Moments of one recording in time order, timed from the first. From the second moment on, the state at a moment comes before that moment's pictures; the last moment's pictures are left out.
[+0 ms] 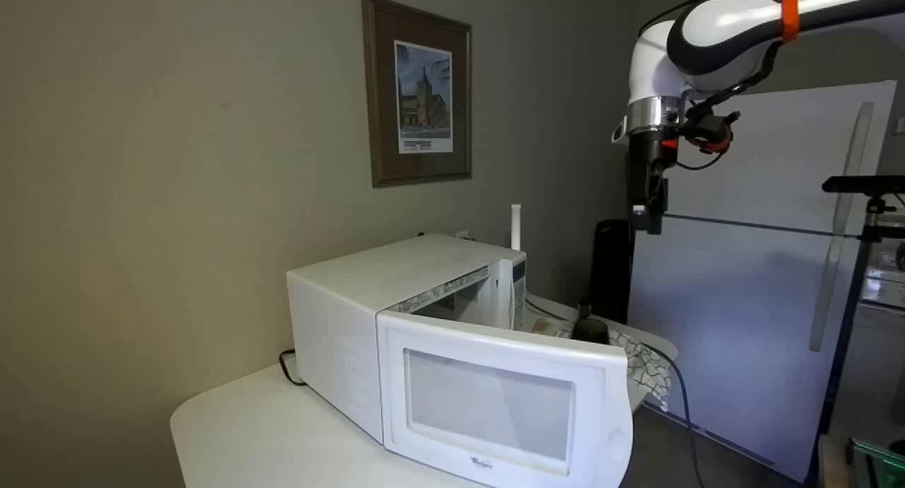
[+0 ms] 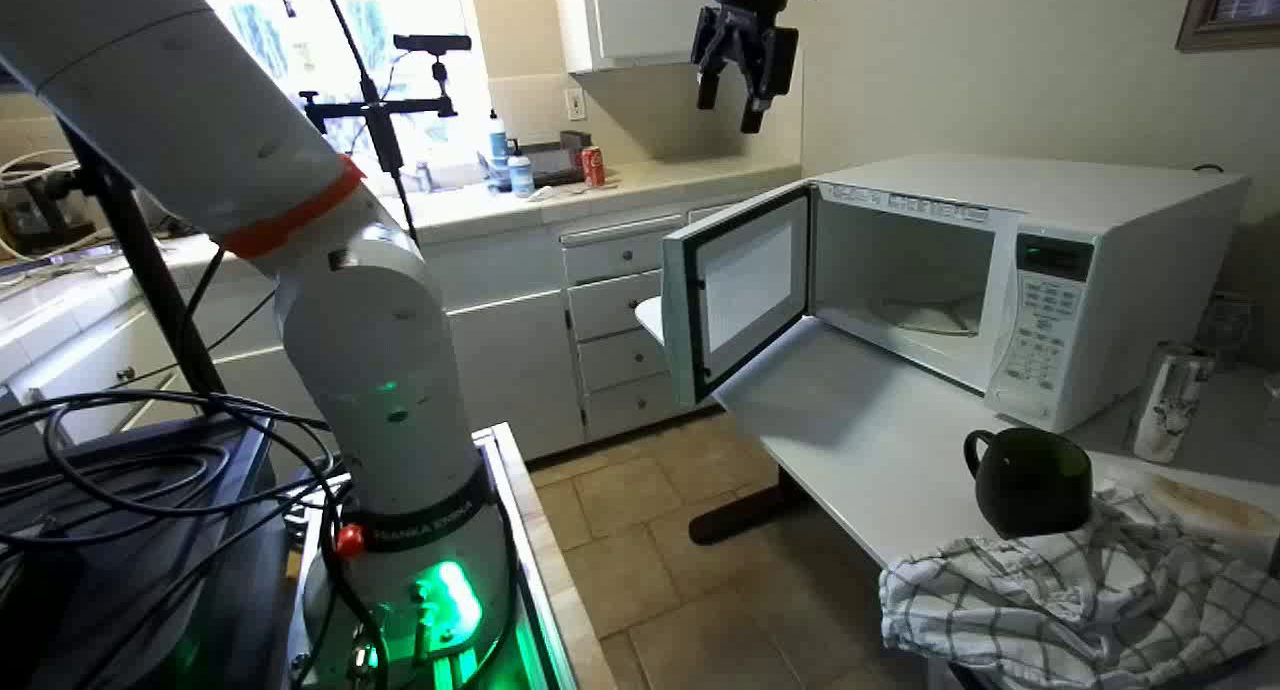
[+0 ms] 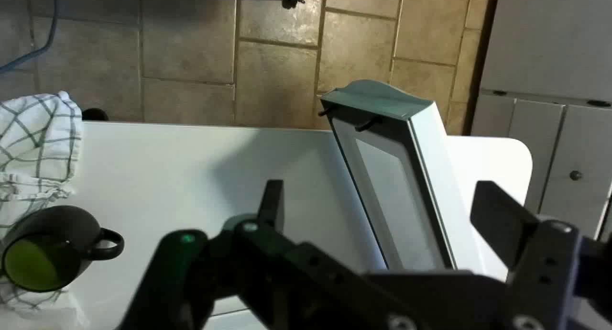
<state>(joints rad) 0.08 -0.43 -0.05 -2.12 0.21 1.60 -0.03</state>
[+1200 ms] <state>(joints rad) 0.19 -0.37 0.35 -2.23 -0.11 1.87 0.20</state>
